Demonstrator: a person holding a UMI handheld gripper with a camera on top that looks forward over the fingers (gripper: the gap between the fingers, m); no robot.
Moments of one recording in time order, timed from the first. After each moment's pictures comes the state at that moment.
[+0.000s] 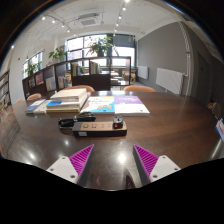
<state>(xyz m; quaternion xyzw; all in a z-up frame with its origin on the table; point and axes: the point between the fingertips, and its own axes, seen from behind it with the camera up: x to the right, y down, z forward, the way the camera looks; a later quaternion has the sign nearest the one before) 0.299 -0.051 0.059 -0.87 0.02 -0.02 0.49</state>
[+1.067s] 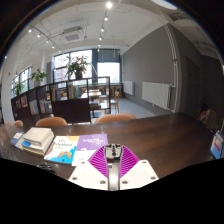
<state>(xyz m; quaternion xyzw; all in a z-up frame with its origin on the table) 0.510 0.119 0.196 -0.82 0.08 -0.05 0.57</state>
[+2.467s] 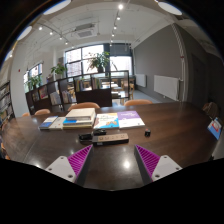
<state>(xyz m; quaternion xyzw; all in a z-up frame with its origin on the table) 0.260 -0.163 0.205 -0.84 0.05 0.01 0.54</state>
